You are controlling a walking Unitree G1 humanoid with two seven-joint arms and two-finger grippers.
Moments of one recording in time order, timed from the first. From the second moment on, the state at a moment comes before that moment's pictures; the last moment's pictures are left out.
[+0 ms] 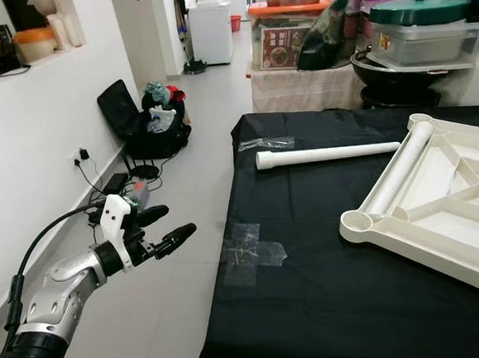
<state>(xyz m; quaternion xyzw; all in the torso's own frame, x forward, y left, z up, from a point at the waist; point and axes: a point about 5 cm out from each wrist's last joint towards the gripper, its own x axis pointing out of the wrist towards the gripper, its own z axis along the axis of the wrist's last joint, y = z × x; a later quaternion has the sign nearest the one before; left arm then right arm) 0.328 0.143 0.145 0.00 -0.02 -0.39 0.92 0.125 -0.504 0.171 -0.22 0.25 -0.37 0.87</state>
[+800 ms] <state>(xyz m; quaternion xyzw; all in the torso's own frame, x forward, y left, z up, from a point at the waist) 0.326 0.140 0.144 0.00 -0.02 -0.40 0.92 0.138 -0.483 0.239 -0.38 0.24 -0.30 0.84</state>
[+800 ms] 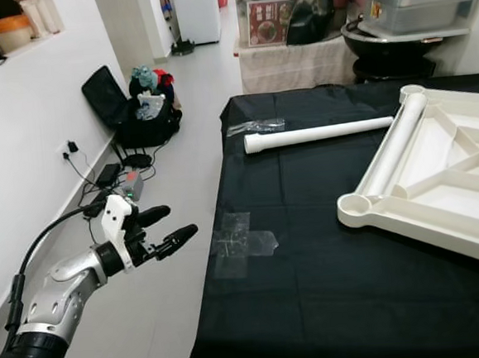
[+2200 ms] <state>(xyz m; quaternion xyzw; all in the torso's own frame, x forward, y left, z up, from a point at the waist) 0.322 0.143 0.136 -0.01 -0.01 -0.39 0.92 0.235 -0.244 0.216 -0.07 -0.02 -0.01 1.00</state>
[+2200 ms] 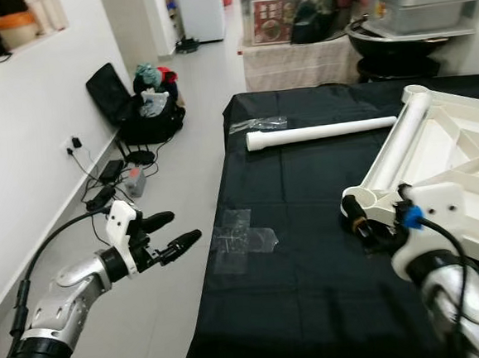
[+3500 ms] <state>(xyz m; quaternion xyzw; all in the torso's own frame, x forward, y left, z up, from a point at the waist) 0.318 0.147 0.141 -0.01 -0.03 -0.37 0.93 0.349 -0.251 0.144 -0.11 0.20 0.06 0.97</state>
